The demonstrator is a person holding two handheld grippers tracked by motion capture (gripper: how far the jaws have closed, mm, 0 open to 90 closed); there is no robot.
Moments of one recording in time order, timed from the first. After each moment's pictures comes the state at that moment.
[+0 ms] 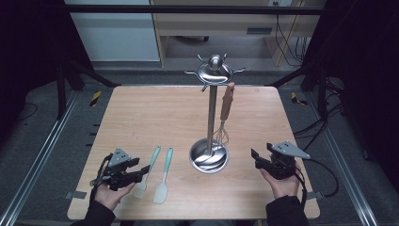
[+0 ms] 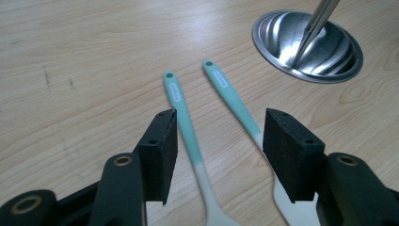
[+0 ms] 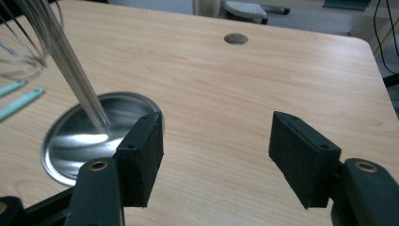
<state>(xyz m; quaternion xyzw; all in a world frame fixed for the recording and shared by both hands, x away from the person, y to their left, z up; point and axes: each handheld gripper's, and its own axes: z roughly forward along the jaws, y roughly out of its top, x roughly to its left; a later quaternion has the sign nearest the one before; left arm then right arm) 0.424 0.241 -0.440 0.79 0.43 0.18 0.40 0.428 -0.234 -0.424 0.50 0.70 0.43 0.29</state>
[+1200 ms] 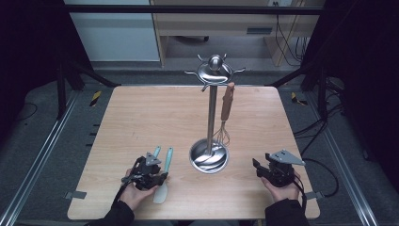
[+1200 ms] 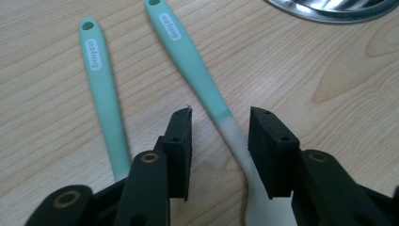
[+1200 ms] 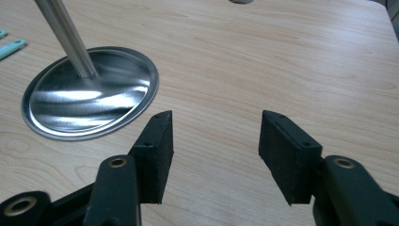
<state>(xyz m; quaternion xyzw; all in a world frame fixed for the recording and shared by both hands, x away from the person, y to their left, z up) 0.443 0.180 -0.483 0.84 0.43 0.14 0.30 0.422 -0.239 -0.453 0.50 0.72 0.39 0.28</state>
